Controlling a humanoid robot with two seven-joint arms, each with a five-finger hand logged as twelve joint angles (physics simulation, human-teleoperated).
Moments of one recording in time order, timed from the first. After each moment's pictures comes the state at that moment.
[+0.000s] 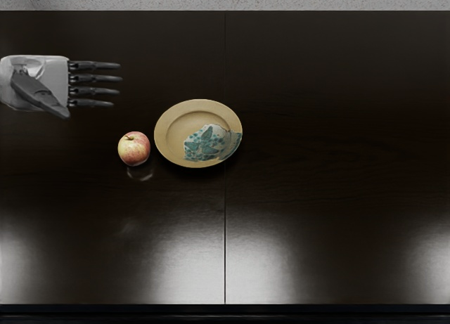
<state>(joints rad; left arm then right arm) -1.07 1.00 -0.46 -1.25 -0.30 -0.61 0.61 0.07 0.00 0.01 0.12 0.03 0.14 -0.42</state>
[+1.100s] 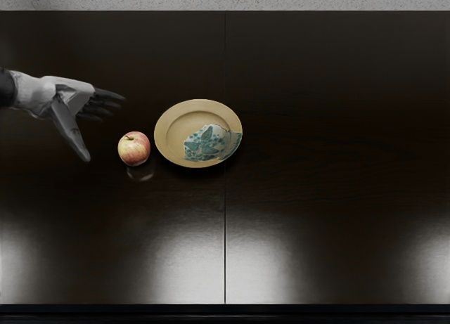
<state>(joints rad) -1.11 0.83 -0.47 -1.25 0.44 -0.57 0.61 0.08 0.00 0.00 0.12 0.03 0.14 -0.42</state>
